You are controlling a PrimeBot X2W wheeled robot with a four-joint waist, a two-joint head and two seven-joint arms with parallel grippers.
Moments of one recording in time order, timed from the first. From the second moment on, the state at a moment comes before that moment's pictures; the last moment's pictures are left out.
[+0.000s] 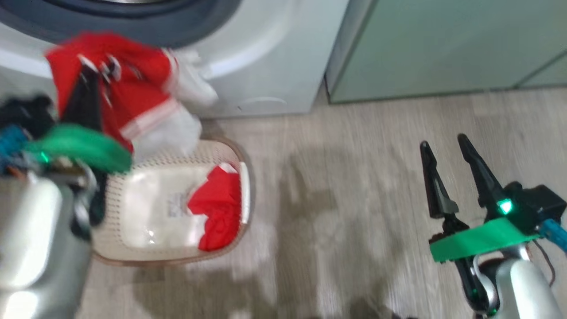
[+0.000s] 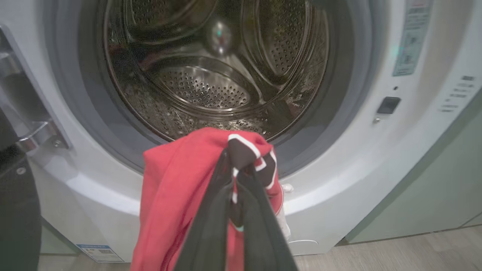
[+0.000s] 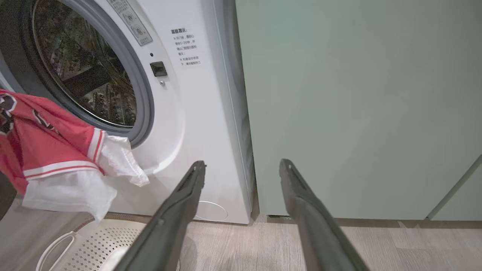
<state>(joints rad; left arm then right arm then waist) -0.43 0.32 -0.20 0.12 -0.46 0.17 -0.10 -0.04 -0.04 0.01 -0.09 0.21 0.13 -0.11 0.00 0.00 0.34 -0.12</state>
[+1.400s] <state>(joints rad) -1.45 0.70 -0.16 0.58 -0.42 0.04 0.17 -0.28 -0.04 0.18 0.02 0.42 0.13 -0.25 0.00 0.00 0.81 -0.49</state>
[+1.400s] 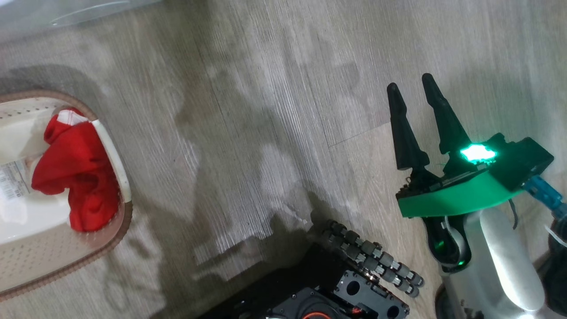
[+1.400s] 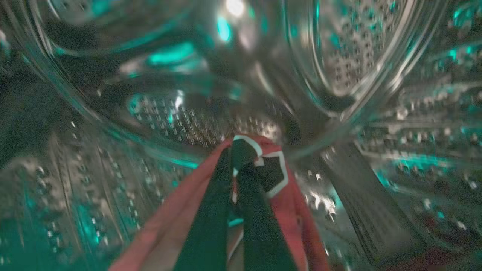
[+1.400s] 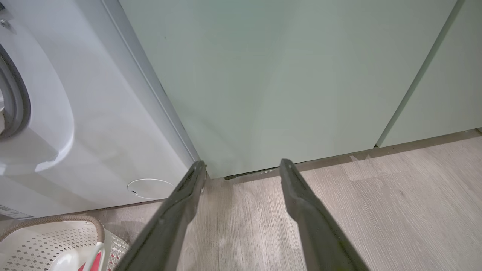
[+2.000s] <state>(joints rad) -1.37 0.66 -0.18 0.79 -0.42 0.01 -0.02 -0.30 -0.04 0.17 0.02 0.40 0.13 -0.25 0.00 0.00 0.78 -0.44</state>
